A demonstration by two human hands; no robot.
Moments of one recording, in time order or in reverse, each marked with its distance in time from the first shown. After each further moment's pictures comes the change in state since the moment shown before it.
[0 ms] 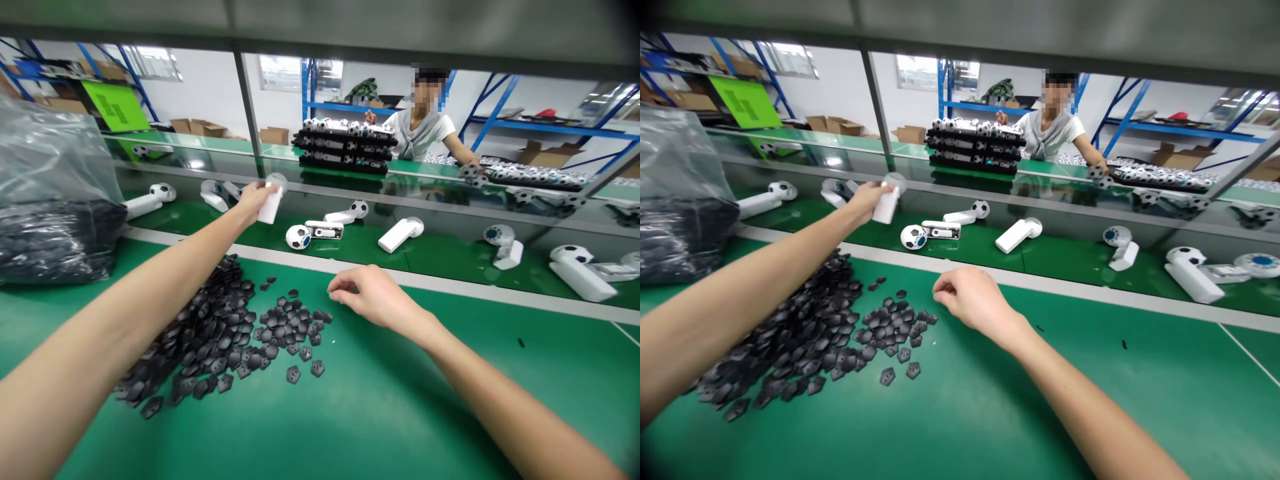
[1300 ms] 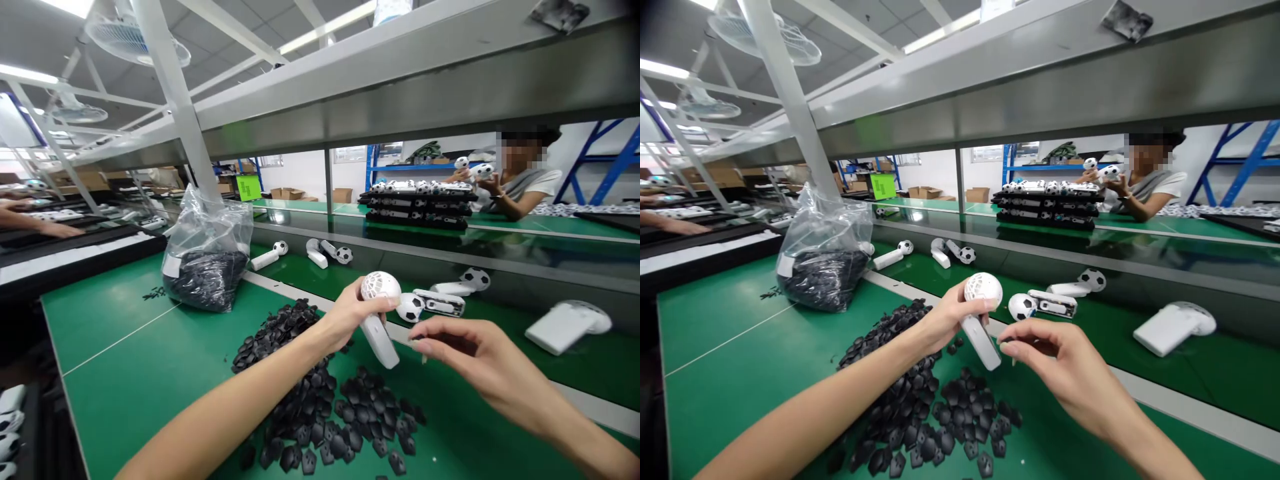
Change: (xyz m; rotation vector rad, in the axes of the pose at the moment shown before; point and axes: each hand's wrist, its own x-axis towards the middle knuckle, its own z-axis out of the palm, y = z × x) left_hand -0.168 0.006 -0.006 -0.492 -0.411 -0.047; right_hand 0.016 -0.016 -0.001 0.517 0.135 -0.138
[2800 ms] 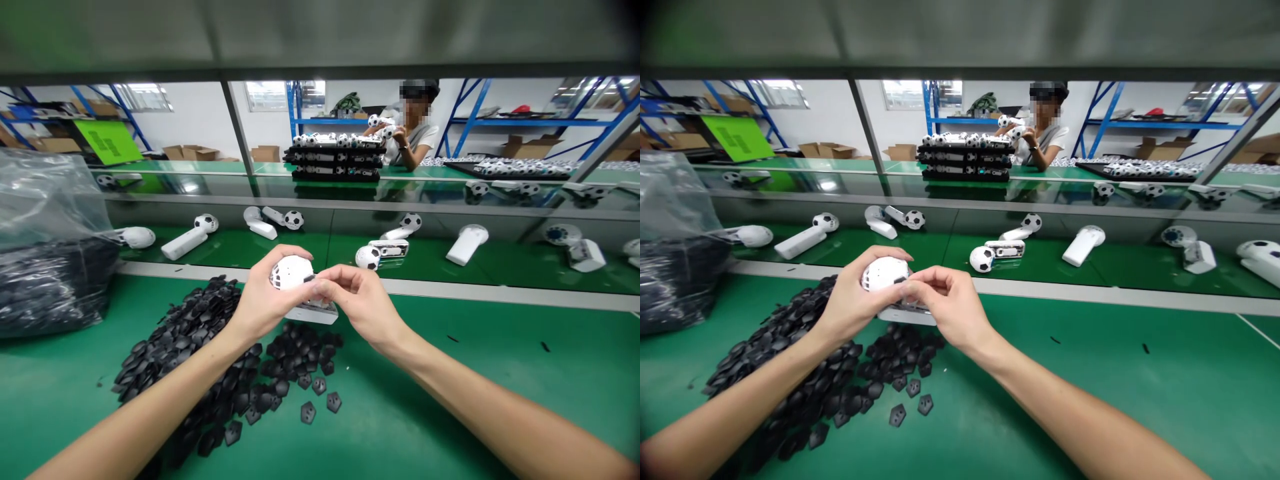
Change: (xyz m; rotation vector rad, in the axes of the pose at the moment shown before) left_hand -0.014 -0.004 0.011 0.480 0.098 0.372; right_hand 0.005 0.003 0.040 0.593 0.210 0.011
